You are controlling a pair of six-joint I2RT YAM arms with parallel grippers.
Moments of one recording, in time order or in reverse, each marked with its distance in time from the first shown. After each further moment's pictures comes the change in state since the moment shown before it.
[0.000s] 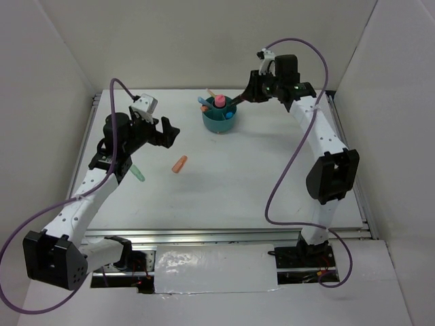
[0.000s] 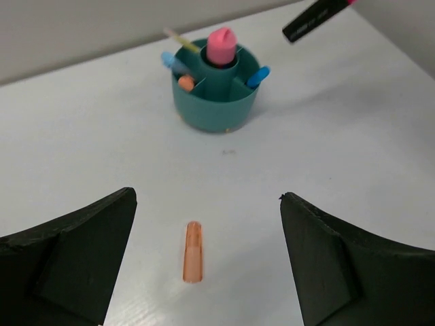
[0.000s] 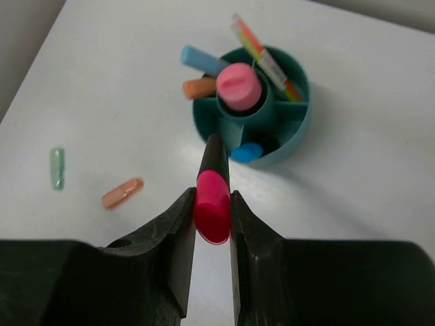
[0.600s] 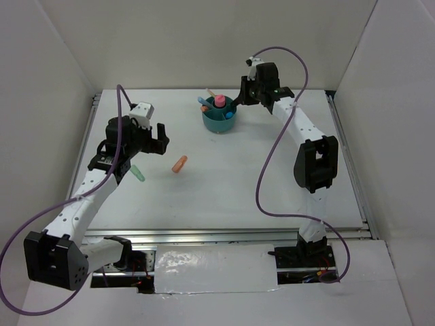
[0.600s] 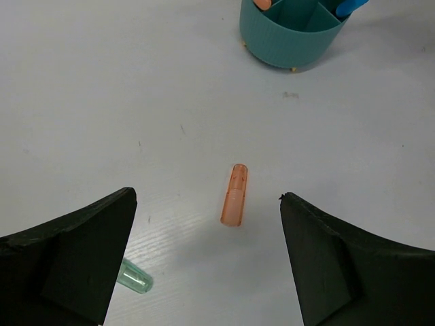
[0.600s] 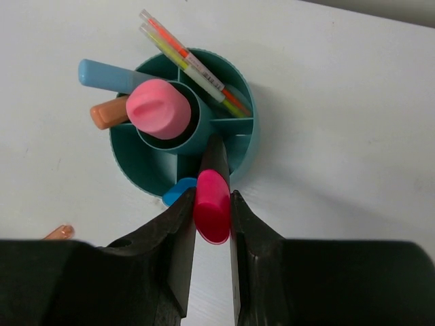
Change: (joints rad) left arm 0.029 -0.003 -0.017 -0.198 -0.196 0.028; right arm 0.060 0.219 0.047 0.163 0.296 0.026
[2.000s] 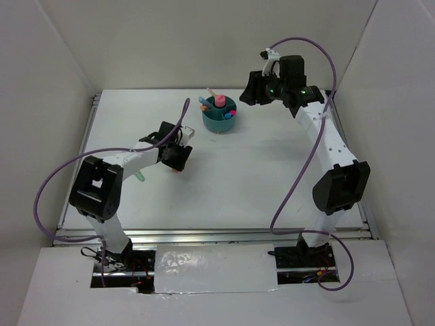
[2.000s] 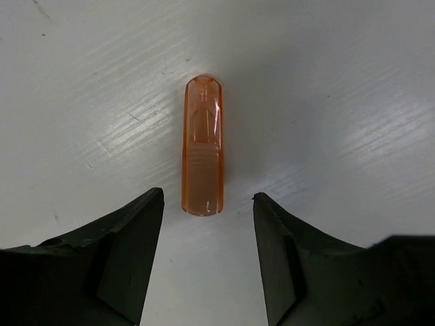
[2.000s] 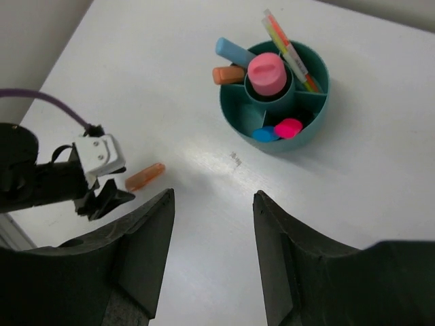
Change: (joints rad) left arm -0.170 0.584 0.156 -0.189 -0.089 0.124; right arm -0.034 -0.311 -0.084 -0.149 -0.254 -0.004
